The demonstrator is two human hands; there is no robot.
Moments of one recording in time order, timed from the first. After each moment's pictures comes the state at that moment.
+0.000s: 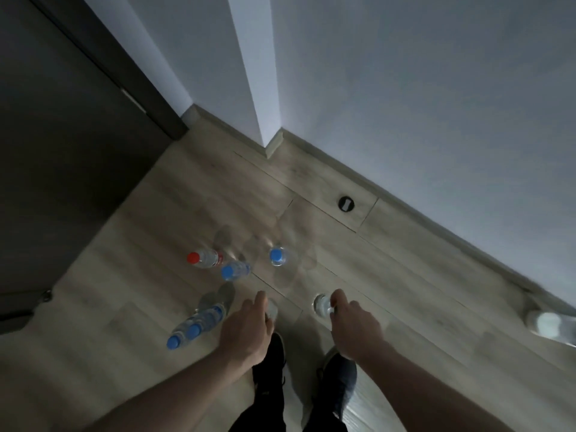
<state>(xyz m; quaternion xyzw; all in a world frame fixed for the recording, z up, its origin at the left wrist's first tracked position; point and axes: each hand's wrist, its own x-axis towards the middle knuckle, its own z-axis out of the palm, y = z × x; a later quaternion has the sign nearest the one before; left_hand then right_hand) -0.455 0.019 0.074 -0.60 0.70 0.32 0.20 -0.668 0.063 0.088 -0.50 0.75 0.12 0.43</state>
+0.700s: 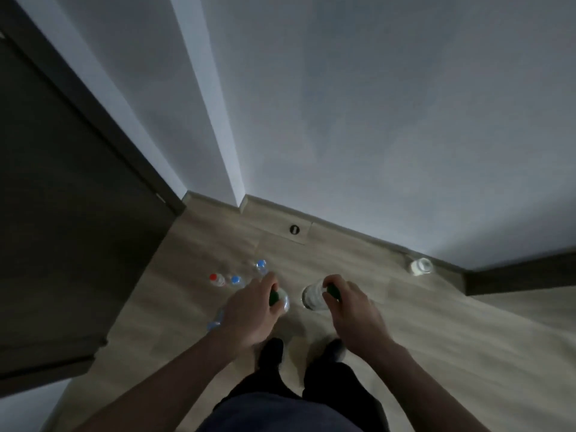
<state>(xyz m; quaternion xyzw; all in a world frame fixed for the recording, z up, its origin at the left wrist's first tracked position) -0.424 0.111 0.590 -0.44 0.84 0.32 0.06 -0.603 0.230 0.617 -0.46 0.82 -0.15 0.30</state>
